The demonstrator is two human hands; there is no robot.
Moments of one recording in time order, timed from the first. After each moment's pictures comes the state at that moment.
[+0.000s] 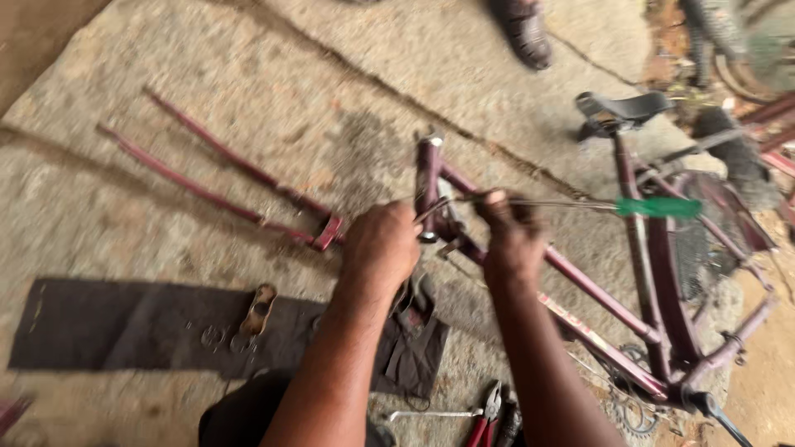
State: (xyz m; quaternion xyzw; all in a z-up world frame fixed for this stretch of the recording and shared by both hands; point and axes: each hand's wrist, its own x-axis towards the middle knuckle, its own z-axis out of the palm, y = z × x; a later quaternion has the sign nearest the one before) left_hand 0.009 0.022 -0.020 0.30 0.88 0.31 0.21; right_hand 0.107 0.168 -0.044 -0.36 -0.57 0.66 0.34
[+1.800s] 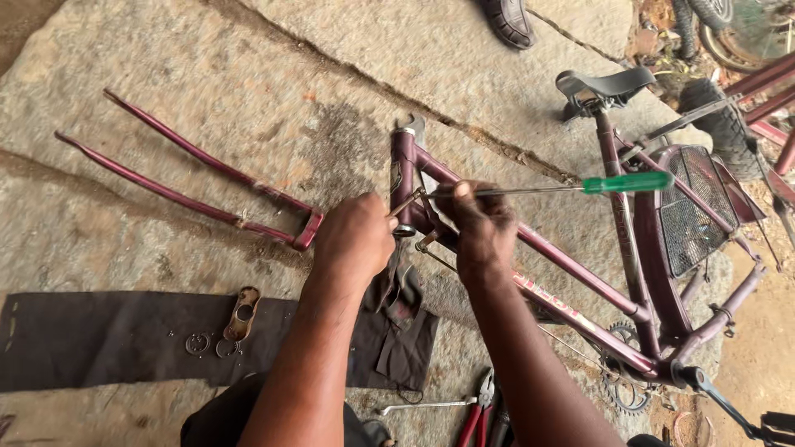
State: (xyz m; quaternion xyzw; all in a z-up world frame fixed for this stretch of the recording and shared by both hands) left_hand 0.002 0.035 -0.035 0.30 0.88 0.29 0.21; right_hand 0.106 0.183 -0.048 -0.34 -0.54 0.69 0.34
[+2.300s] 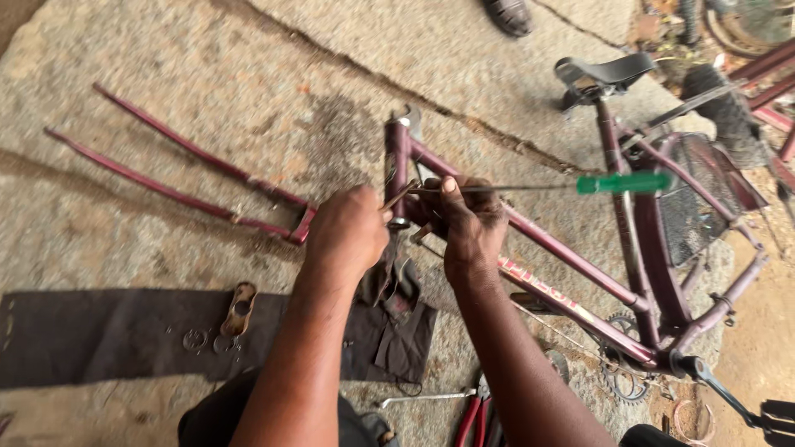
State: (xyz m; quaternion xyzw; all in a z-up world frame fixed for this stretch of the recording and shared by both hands) left_hand 0.005 0.033 -0.039 0.32 0.88 0.31 0.16; right_hand 0.108 0.165 -0.046 -0.34 -0.53 0.69 0.35
